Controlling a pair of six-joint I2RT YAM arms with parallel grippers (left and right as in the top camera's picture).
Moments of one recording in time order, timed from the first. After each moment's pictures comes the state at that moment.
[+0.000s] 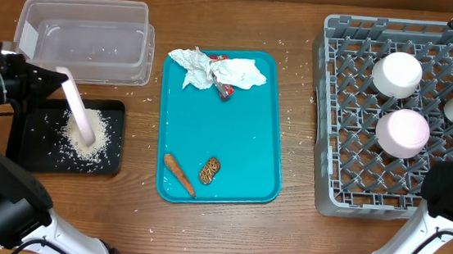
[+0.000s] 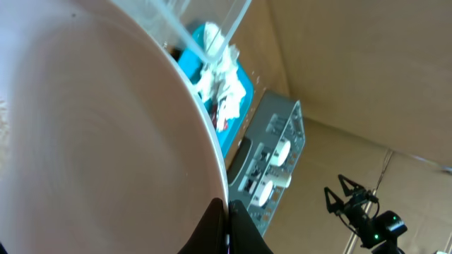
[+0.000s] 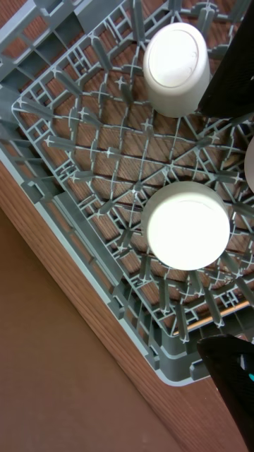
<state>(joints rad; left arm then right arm) 0.71 1.92 1.79 -1.49 1.00 -0.07 -0.38 2.16 2.49 -1.29 -0.11 0.28</state>
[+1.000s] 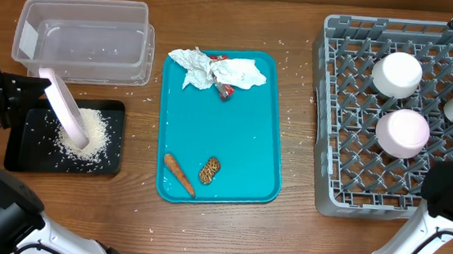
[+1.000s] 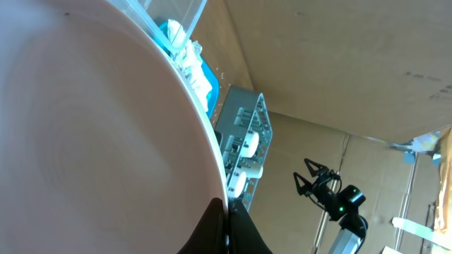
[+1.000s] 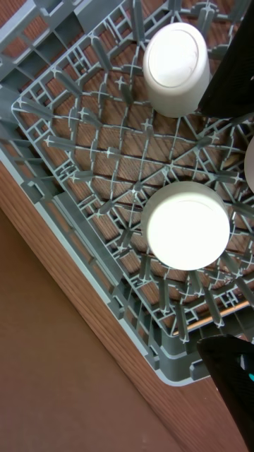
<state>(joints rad) 0.82 1.92 1.78 -1.69 1.13 0.19 -0.38 2.16 2.49 -1.29 -0.11 0.28</state>
